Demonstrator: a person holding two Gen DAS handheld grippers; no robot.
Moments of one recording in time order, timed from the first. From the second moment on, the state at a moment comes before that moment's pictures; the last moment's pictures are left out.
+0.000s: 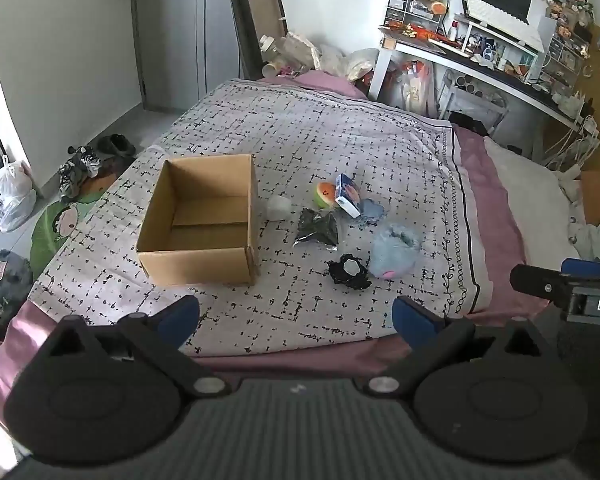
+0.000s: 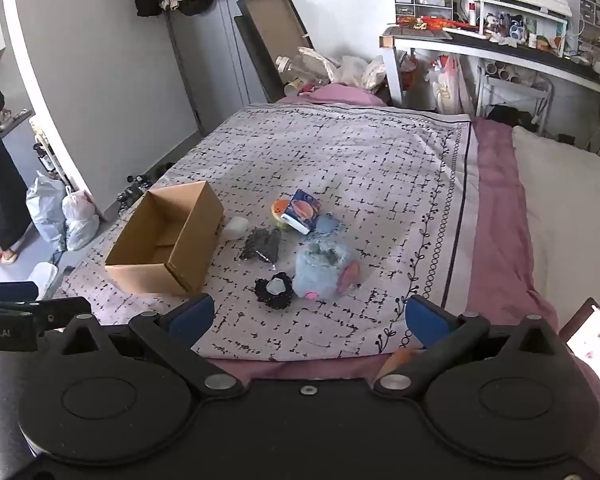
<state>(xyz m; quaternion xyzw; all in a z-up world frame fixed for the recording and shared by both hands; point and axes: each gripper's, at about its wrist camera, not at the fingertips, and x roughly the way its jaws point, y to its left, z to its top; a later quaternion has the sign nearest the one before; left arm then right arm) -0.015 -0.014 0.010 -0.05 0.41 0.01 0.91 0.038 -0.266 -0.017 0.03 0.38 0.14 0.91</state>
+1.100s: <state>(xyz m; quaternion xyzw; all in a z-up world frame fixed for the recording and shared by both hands) -0.021 -0.013 0.007 -0.05 0.41 0.01 0.91 0.033 -0.266 -0.009 0.02 0.38 0.13 0.92</state>
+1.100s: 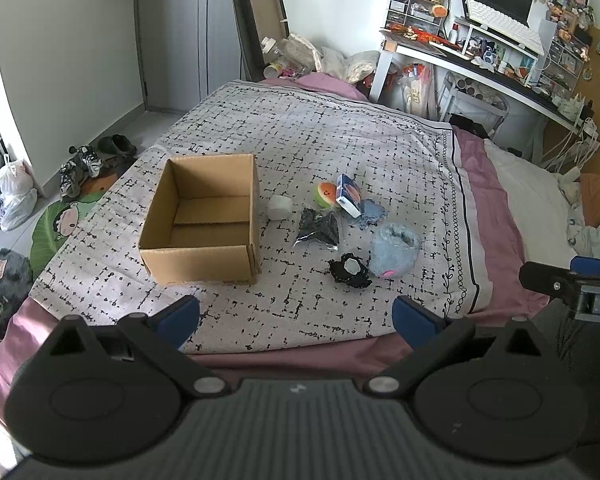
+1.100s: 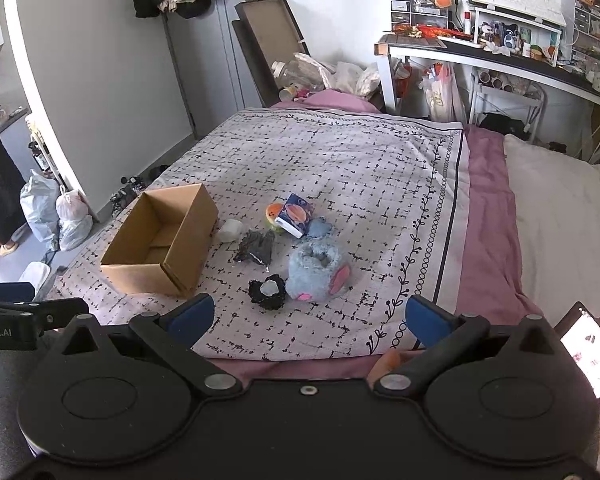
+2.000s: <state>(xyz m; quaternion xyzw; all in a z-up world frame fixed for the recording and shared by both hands) -0.022 -0.017 0.009 -0.05 0.40 0.01 0.91 0.032 -0.264 -0.010 0.01 0.38 0.13 0.92</state>
